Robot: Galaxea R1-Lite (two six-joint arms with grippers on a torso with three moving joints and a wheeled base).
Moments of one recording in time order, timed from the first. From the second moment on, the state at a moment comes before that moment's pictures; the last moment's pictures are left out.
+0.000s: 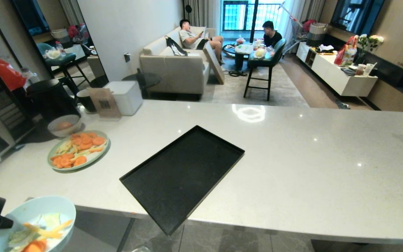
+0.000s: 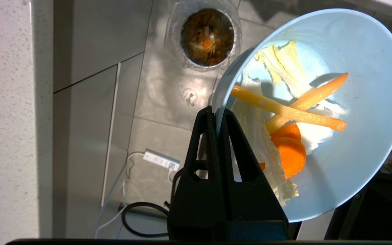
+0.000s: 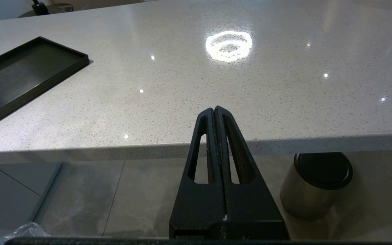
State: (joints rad) left arm 0.34 1.30 -0.97 0.83 -0.11 0.19; right arm 0.00 0.00 0.00 -0.01 -0.06 0.11
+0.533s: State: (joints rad) left arm 0.34 1.07 -0.76 0.80 -0.14 0.22; right arm 0.00 0.00 0.00 -0.01 -0.06 0.11
